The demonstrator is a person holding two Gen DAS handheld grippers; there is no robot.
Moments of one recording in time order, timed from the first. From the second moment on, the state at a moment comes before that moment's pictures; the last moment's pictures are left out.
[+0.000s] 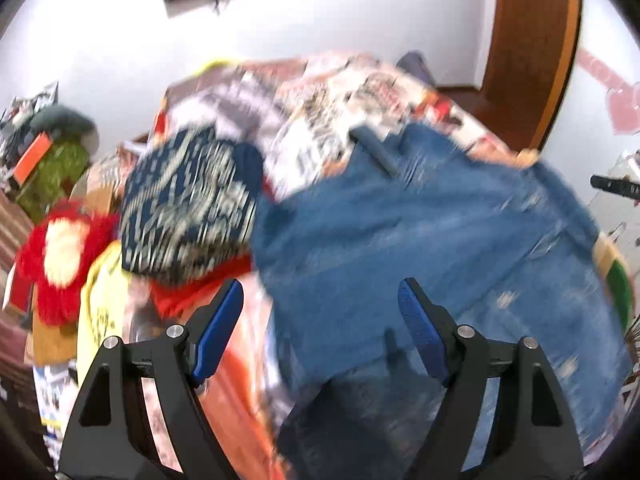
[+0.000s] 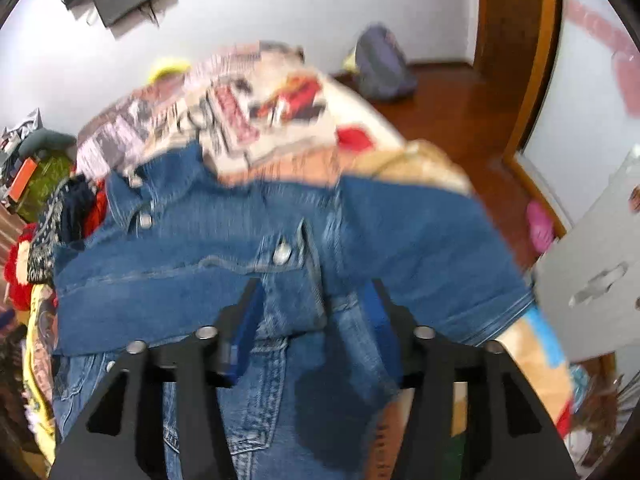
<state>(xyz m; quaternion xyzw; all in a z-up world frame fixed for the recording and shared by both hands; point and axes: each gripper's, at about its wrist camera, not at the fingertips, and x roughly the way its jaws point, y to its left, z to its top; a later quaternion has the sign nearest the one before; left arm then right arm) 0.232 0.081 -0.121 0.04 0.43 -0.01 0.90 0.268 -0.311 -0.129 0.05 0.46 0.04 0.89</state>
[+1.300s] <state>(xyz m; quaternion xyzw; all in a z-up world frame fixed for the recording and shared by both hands) 0.330 -0.048 -0.202 0.01 0.51 -0.11 0.85 0.302 -0.484 -0.252 0.34 0.50 -0.12 0.79</state>
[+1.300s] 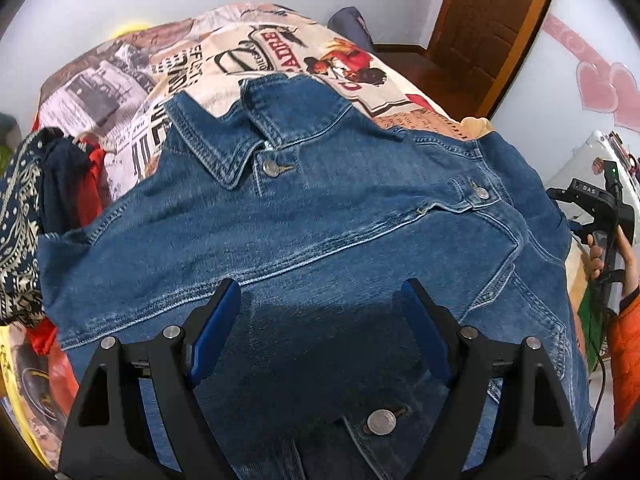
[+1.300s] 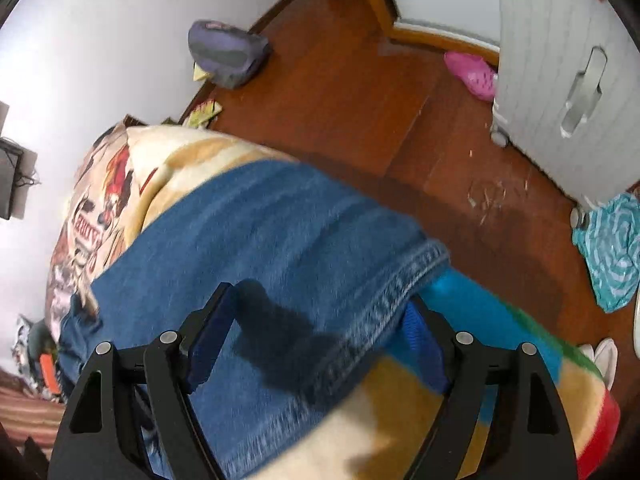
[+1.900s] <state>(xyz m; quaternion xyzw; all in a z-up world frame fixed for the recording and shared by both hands) 0.305 -0.034 -0.160 0.00 0.46 -0.11 0.88 0.280 -0.387 -0.083 0.19 0.36 0.02 0.91</state>
